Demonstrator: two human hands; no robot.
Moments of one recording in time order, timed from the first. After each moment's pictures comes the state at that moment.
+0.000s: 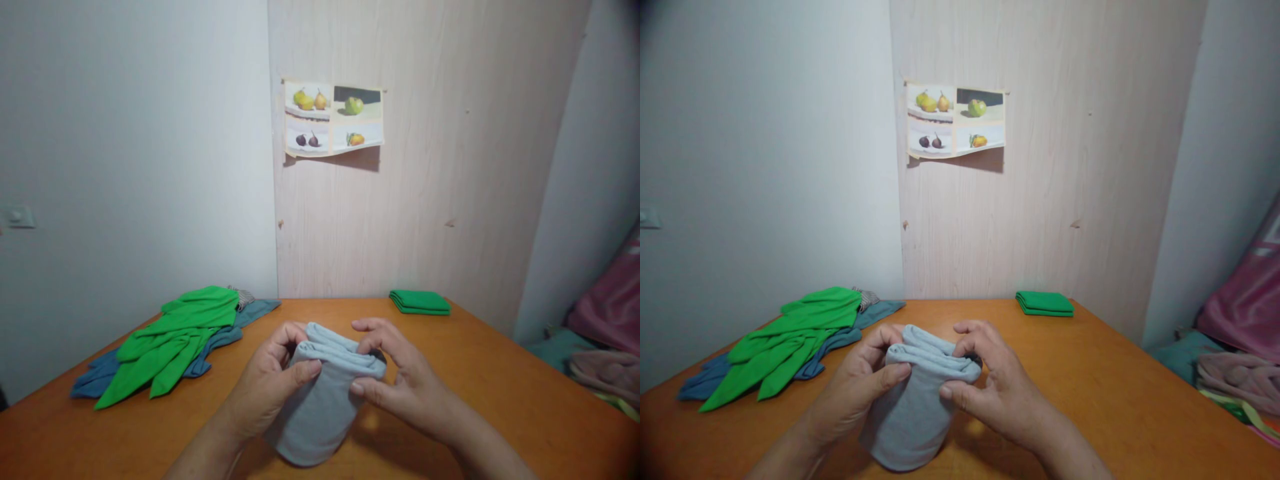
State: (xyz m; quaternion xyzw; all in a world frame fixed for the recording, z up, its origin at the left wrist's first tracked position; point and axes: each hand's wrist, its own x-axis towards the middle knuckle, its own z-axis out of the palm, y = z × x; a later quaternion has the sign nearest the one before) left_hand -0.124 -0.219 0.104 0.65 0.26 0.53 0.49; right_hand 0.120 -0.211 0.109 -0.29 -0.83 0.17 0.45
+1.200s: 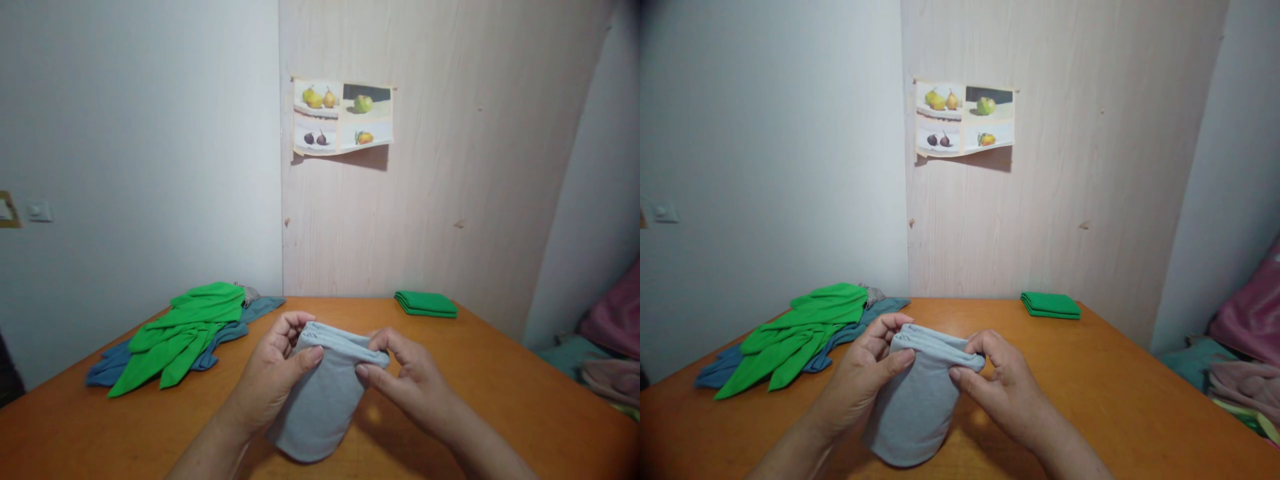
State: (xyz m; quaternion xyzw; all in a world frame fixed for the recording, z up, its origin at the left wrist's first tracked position) left_hand -0.120 -0.224 0.109 0.57 0.30 0.59 0.49; right_hand 0.118 -0.202 0.098 -0.35 -0.80 0.21 0.45
